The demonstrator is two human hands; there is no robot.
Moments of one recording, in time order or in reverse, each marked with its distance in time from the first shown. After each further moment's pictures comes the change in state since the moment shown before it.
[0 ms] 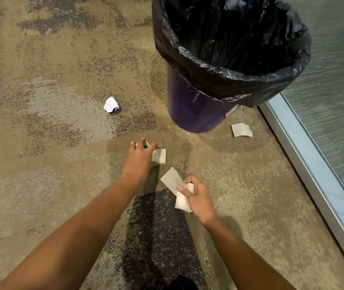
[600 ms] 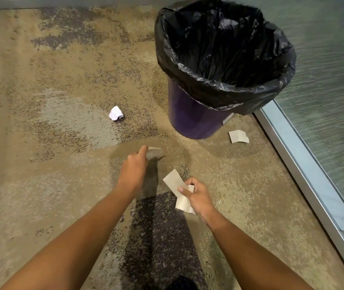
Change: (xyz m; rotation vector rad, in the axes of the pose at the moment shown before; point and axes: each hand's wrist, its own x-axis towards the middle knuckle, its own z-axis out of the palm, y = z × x) left_hand -0.034 -0.002 -0.023 -0.279 0.160 -0.072; right_hand 0.011 0.000 0.000 0.120 -0.028 0.178
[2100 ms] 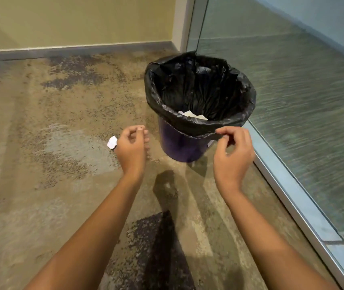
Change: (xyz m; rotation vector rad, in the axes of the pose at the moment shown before) left_hand 0.006 0.106 -0.108 -1.162 0.495 -0.180; right_hand -0.069 -0.208 -0.075 -0.167 0.921 -0.985
